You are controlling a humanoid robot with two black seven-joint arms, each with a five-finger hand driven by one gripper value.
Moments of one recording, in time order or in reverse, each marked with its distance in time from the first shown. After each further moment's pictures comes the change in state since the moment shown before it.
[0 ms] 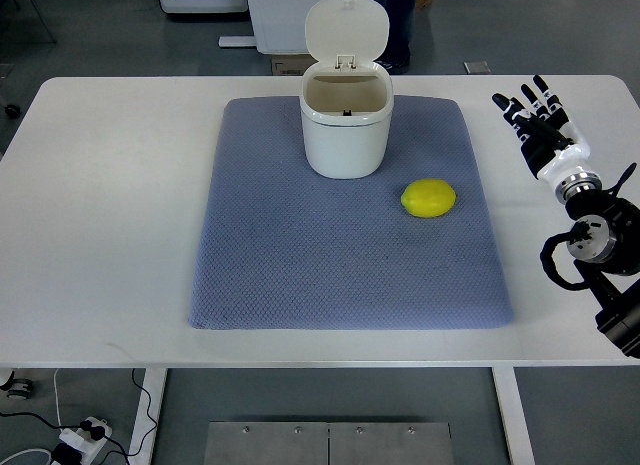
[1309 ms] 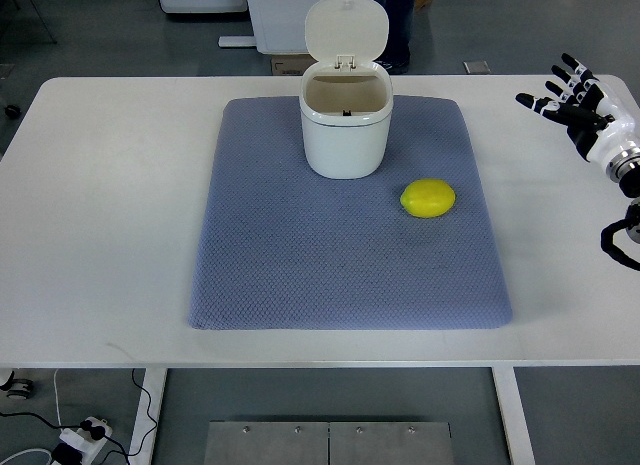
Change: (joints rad) left arm 0.000 0.000 0.000 0.000 0.000 0.000 0.000; right arm 0.145 -0.256 -0.335 0.005 0.000 -0.003 0.001
